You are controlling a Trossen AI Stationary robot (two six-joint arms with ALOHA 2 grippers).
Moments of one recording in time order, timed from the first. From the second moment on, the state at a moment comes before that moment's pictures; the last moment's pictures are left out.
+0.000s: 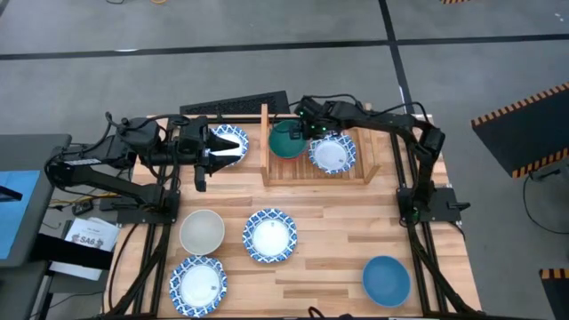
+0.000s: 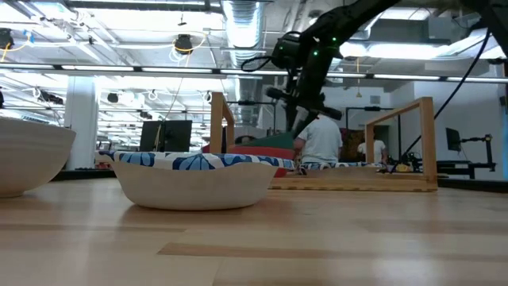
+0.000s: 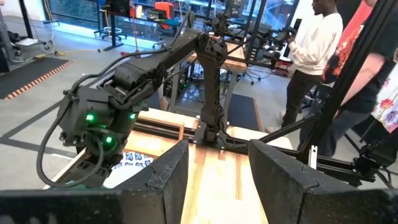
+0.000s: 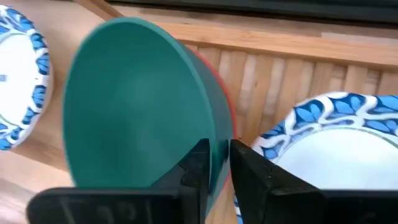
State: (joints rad) left arm -0.03 0.94 1.24 -0.32 -0.17 -0.18; right arm -0.50 1.89 1.52 -0.71 0.10 0.89
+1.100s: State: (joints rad) left arm -0.03 0.94 1.24 -0.32 -0.19 -0.18; right arm -0.41 1.65 1.13 -0.17 0.19 0.61
